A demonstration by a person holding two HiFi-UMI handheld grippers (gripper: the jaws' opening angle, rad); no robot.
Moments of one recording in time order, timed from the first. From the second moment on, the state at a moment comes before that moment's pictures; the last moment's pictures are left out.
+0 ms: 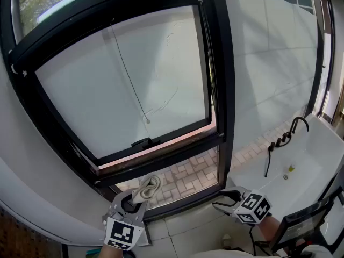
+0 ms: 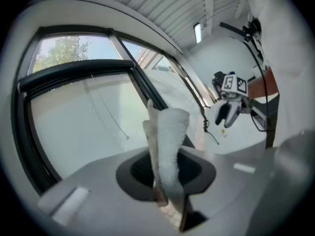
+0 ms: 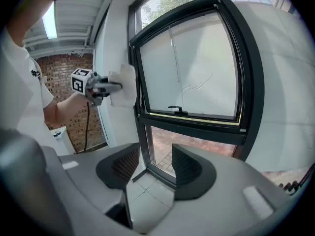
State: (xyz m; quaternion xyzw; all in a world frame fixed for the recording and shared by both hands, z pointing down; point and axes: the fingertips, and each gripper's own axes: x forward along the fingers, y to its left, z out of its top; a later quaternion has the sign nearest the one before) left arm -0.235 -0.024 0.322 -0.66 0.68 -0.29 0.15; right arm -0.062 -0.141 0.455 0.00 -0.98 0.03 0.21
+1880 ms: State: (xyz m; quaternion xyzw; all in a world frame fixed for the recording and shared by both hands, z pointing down) left arm -0.136 -0.479 -0.161 -0.72 0.65 -0.09 0.23; right arm 0.107 -0.319 0.460 0.19 -0.96 0.06 0.21
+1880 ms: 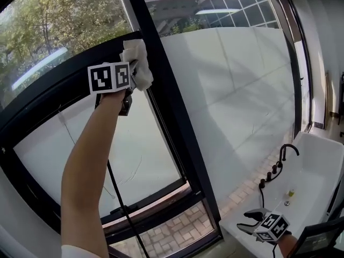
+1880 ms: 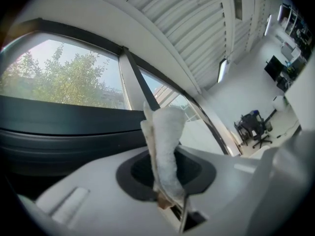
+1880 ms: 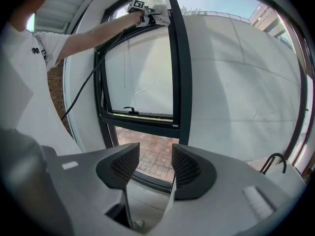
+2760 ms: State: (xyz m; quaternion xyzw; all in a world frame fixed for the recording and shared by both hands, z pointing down) left arm -0.344 -0.278 -0.174 -0.63 0.74 -0.09 0.21; right arm -0.048 -0.264 0.455 0.03 -0.97 0.00 0.25
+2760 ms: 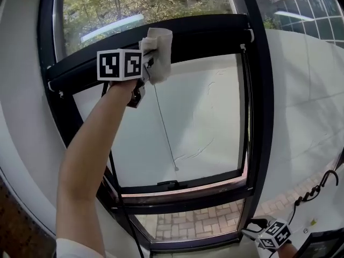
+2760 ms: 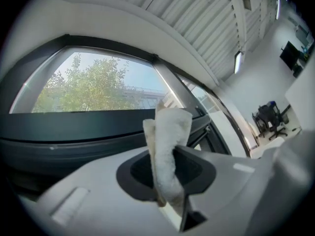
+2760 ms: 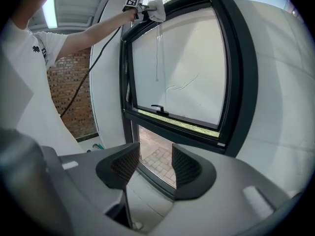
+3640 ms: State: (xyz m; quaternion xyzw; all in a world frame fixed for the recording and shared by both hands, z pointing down) left arm -0.549 -0.054 -0.181 -0.52 0.82 -0.13 0.20; right arm -0.193 -0.149 0.458 -0.04 -0.97 -0.01 0.25
